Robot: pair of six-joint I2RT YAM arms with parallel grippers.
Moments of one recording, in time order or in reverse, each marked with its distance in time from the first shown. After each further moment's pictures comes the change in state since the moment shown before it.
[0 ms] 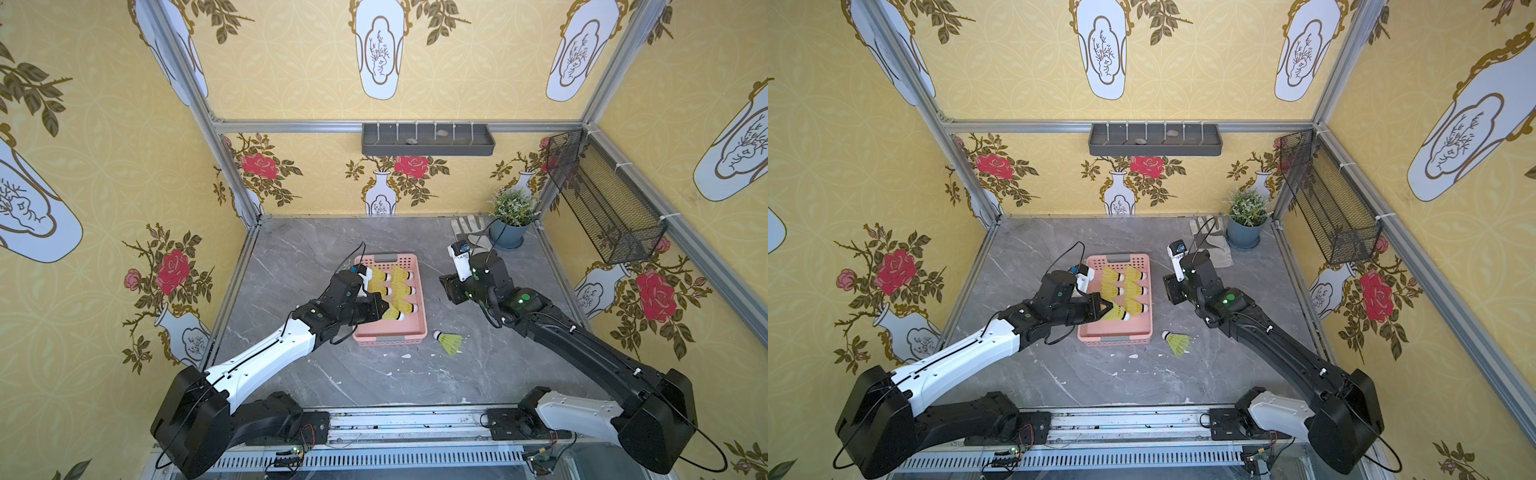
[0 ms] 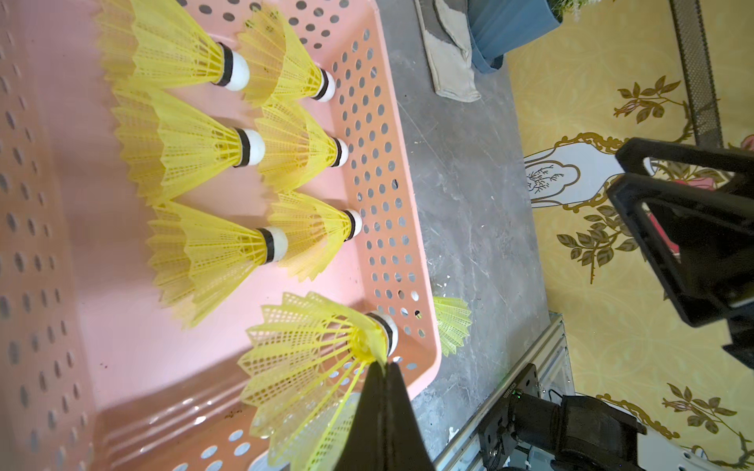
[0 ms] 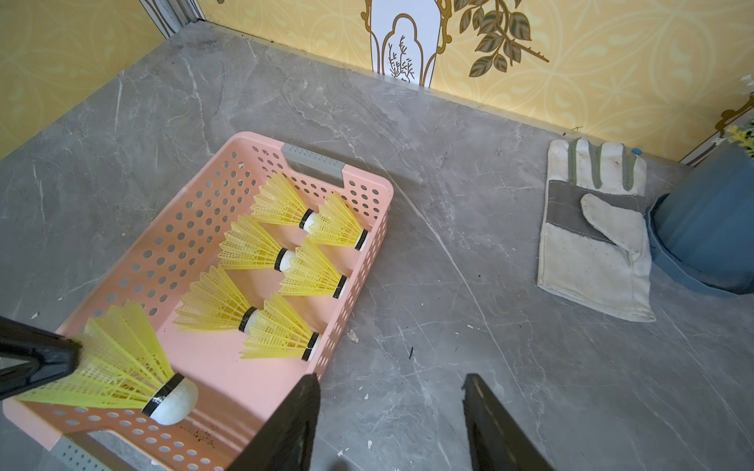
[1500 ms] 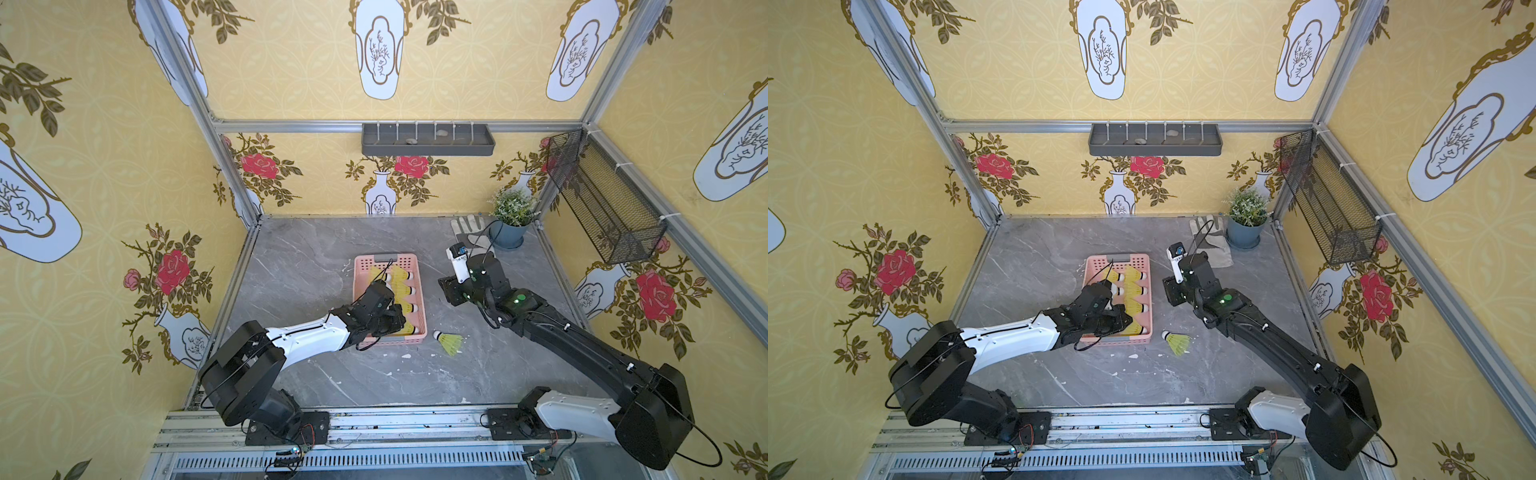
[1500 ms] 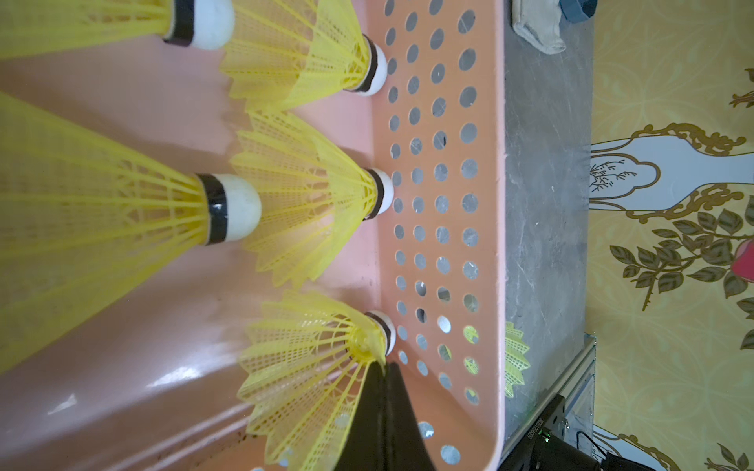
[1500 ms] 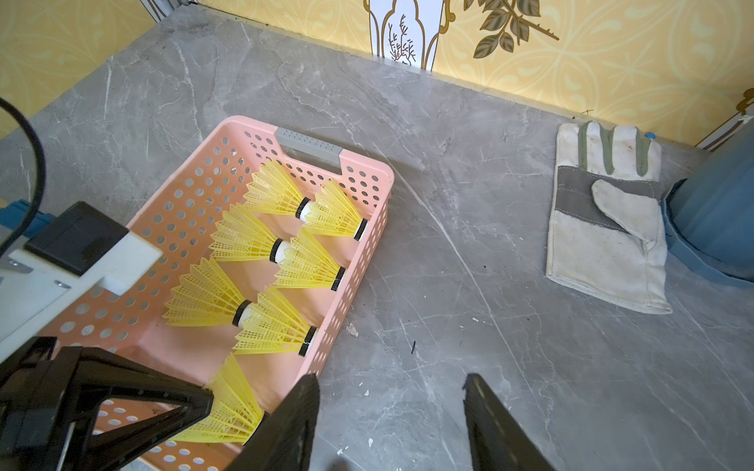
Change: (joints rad) left arm -0.145 0.290 -0.006 0.191 -0.109 -0.186; right arm -0.007 0.024 -0.024 0.026 -0.012 0.007
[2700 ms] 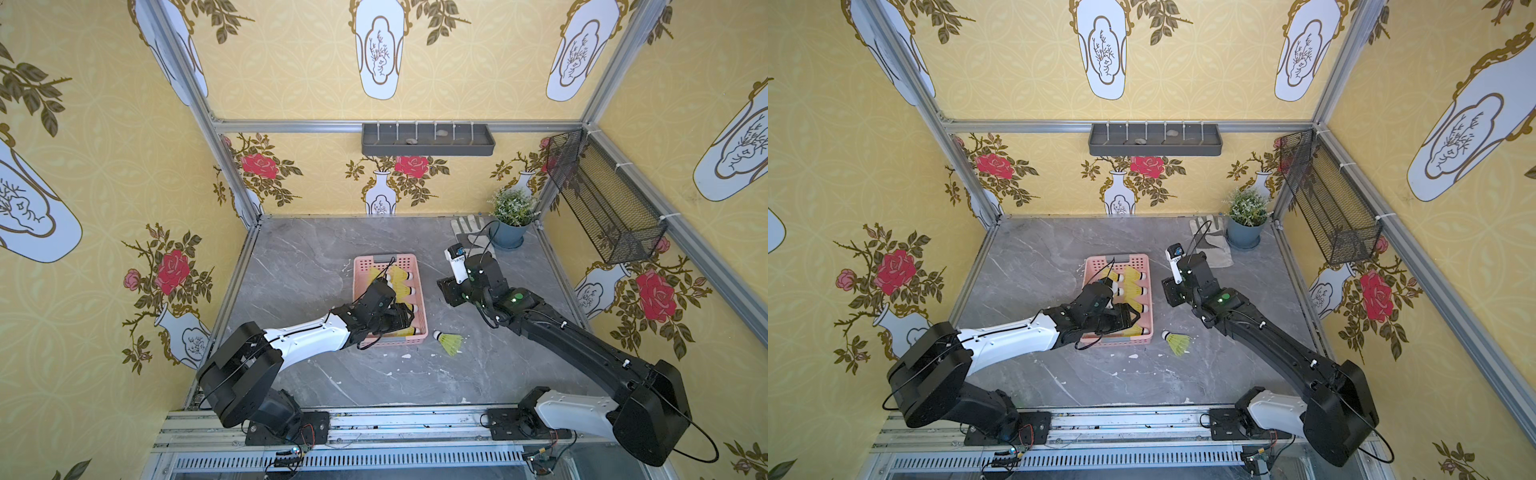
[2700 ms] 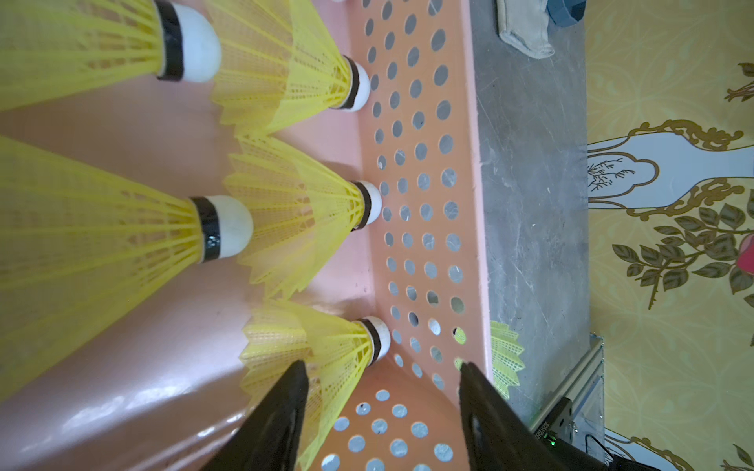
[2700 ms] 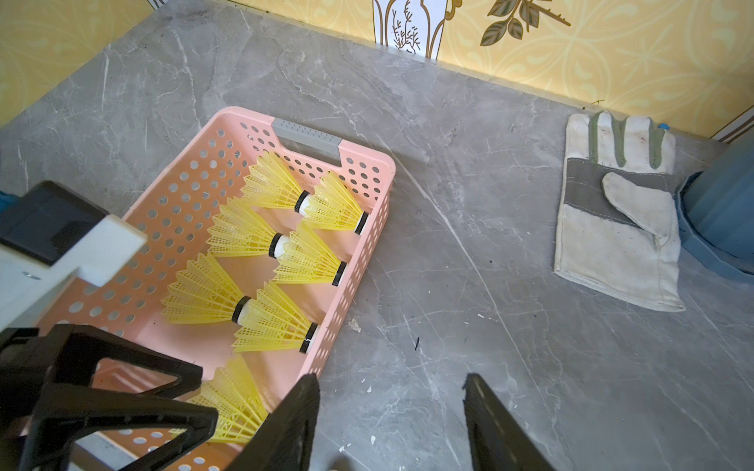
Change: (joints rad) left arm -0.011 -0.029 0.024 -0.044 -0.041 0.047; right arm -0.001 0.019 0.000 0.000 -0.003 0.004
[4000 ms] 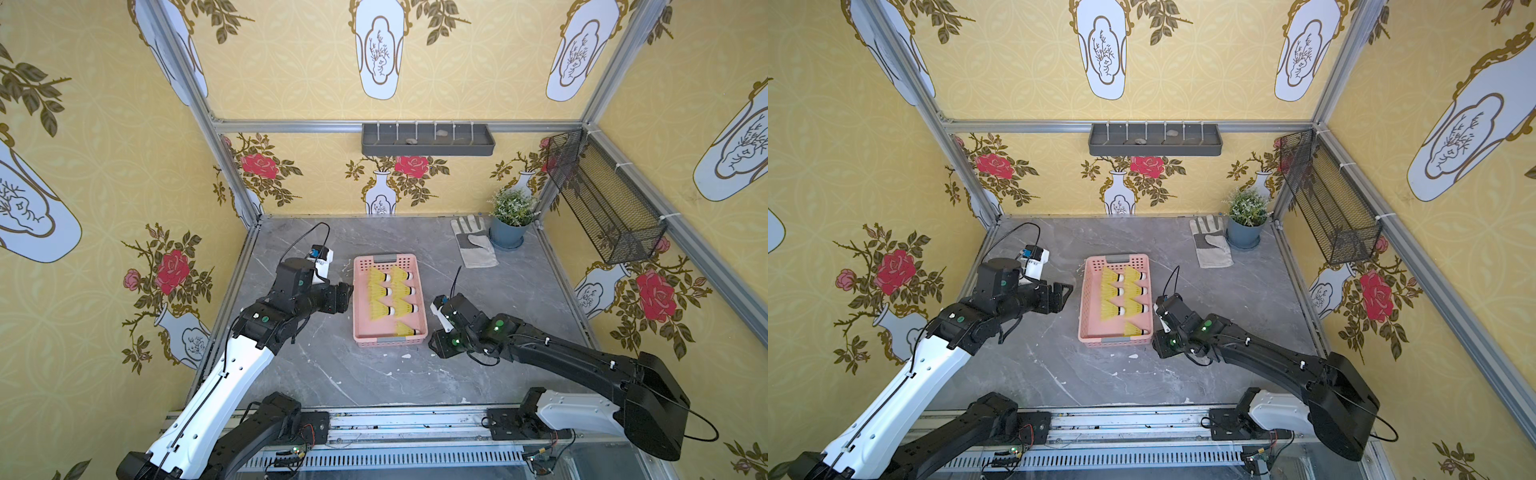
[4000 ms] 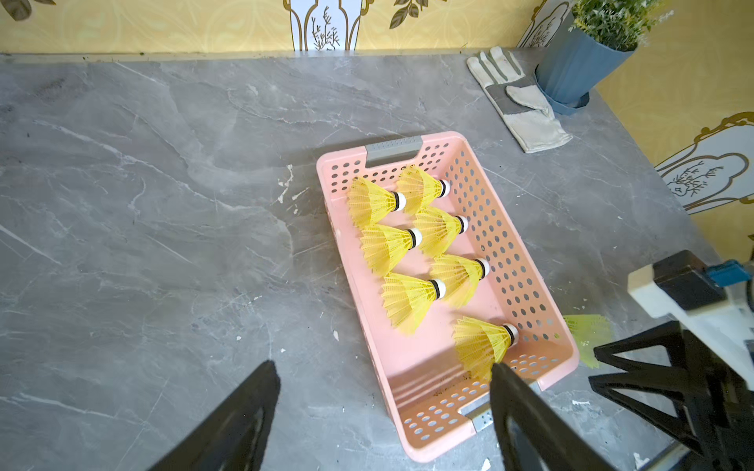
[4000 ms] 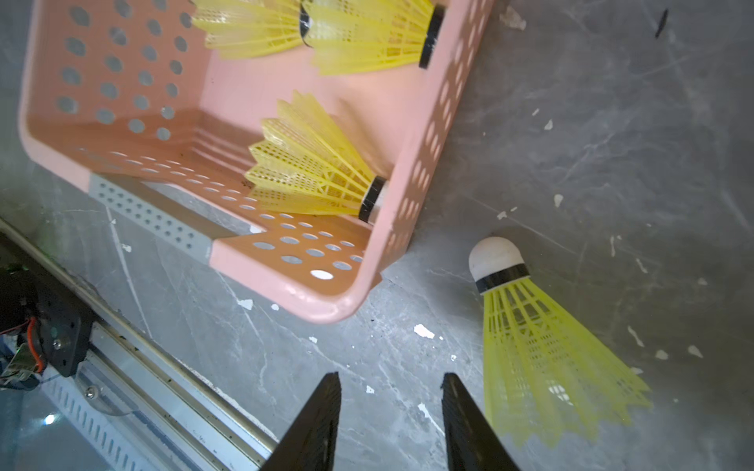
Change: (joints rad) left arm 0.426 -0.548 0.192 -0.627 -0.050 0.716; right arm 0.253 0.007 -0.200 -0.198 -0.198 0.409
